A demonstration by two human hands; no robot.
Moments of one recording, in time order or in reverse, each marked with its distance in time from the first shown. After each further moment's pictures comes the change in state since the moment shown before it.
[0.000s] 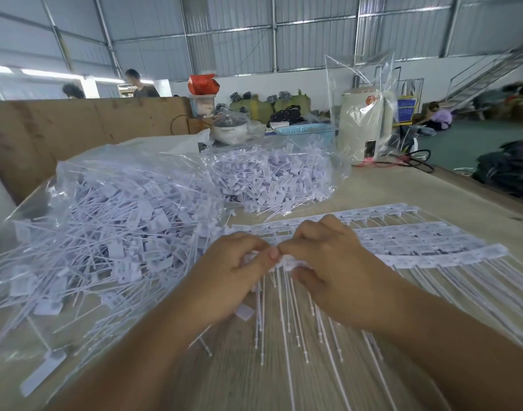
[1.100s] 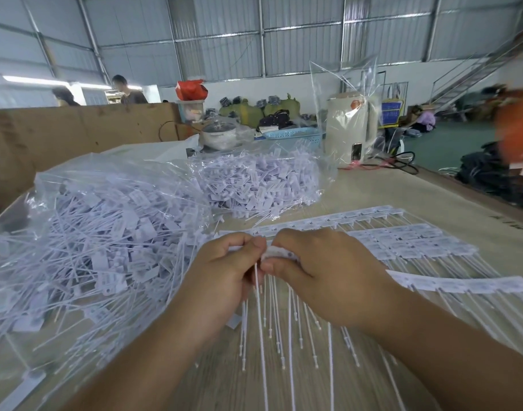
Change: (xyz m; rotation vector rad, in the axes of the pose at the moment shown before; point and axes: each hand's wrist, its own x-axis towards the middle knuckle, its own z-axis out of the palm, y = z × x) left_hand -0.004 0.040 0.013 -0.596 0.188 -0.231; right_hand 0.000 -0.006 -0.015 0.103 0.041 0.121
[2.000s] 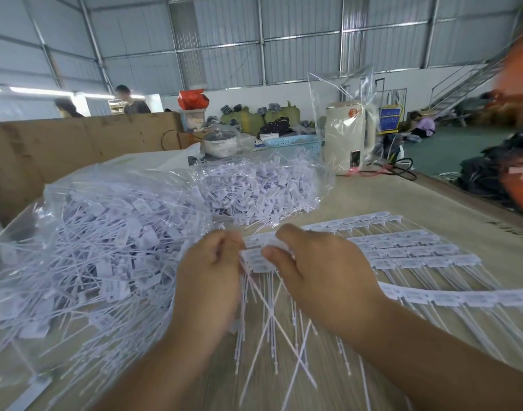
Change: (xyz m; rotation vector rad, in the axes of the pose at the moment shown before) left_hand 0.003 -0.006 -0.002 0.316 0.363 0.243; right_hand 0.003 -0.007 0.007 -0.098 0.208 0.059
